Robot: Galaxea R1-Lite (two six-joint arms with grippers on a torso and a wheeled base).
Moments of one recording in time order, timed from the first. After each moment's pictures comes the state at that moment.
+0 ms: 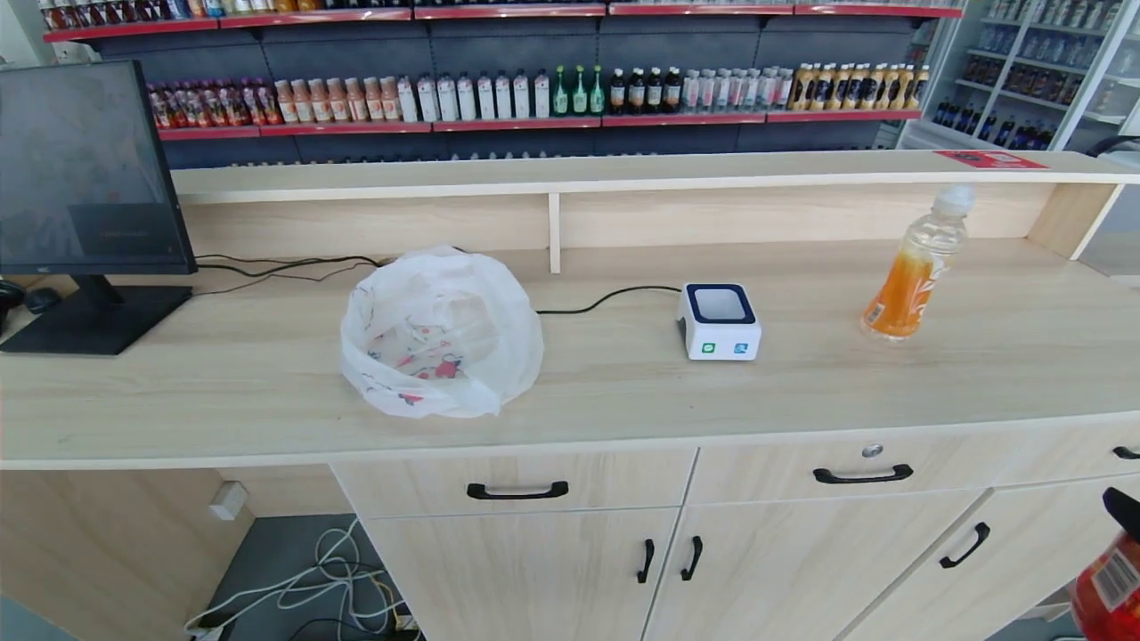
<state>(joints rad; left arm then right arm) 0.00 0.00 0.00 -0.01 0.04 0.01 0.22 0.66 -0.21 -0.47 -0.08 -0.21</state>
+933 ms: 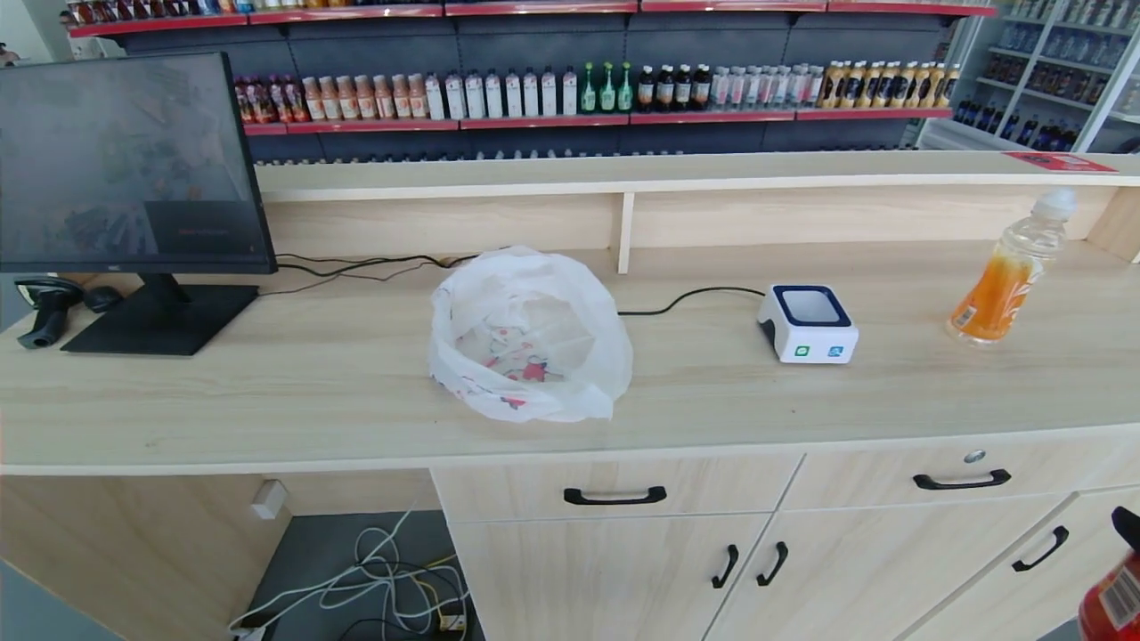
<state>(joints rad) 0.00 0.00 0.00 -0.01 0.04 0.00 0.21 0.63 -0.19 -0.45 -0.07 -0.20</state>
